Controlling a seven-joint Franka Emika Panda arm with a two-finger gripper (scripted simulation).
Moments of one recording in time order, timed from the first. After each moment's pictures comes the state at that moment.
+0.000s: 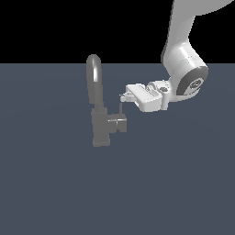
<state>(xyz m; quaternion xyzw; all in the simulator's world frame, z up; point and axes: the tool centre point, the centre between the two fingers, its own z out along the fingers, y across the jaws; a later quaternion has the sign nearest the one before) 0.020 -0.018 0.171 -0.58 0.45 0.51 0.45</state>
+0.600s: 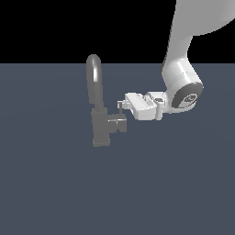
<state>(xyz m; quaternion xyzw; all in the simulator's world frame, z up) 0.022 -0.007 0.143 -0.53 0.47 0.53 0.47</state>
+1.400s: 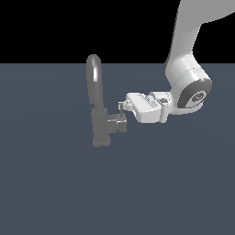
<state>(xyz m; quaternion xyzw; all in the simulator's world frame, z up) -0.008 -0.011 0.150 -0.53 0.47 0.53 0.47</state>
